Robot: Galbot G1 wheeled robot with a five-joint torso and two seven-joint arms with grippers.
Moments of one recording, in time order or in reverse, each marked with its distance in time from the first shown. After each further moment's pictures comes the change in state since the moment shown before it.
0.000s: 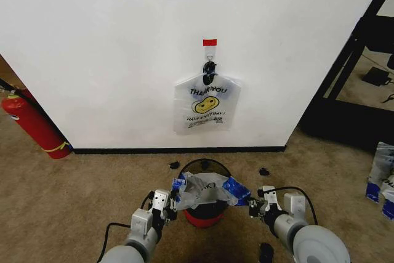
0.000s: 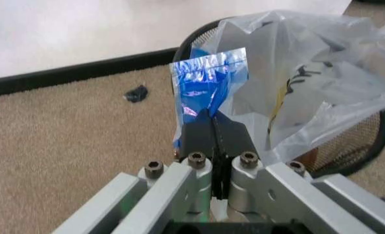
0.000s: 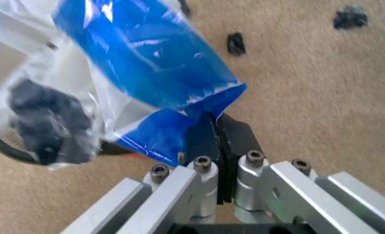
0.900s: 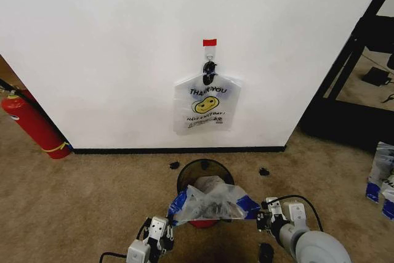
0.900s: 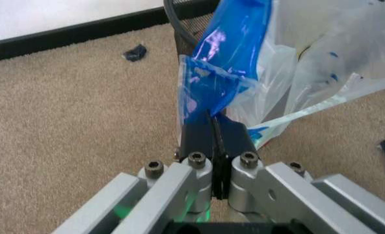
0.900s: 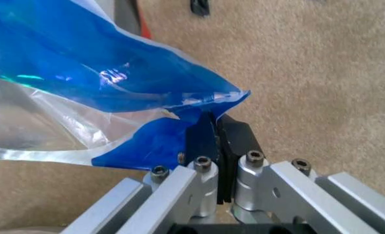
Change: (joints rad) left arm 0.185 0.034 -0.006 -0.005 0.112 -0.037 0.005; right arm -0.027 -0.088 -0.013 -0.051 -0.026 -0.029 0.021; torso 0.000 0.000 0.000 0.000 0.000
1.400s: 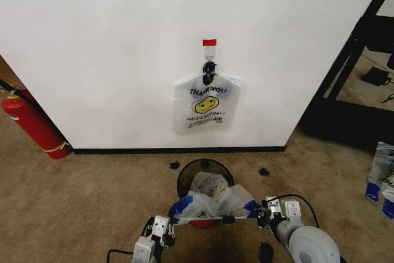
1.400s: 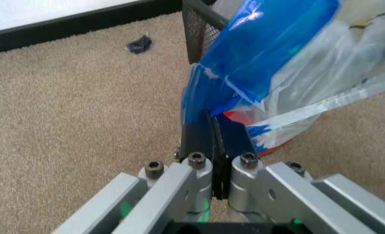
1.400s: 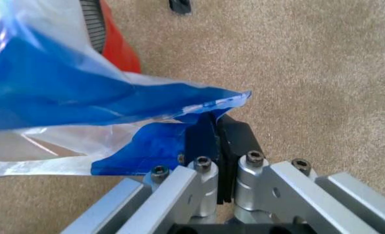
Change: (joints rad) left arm -0.090 -0.059 0.042 0.134 0.006 -0.017 0.011; right arm 0.077 0.059 -0.025 -0.119 -0.023 0.011 -0.004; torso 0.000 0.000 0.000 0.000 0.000
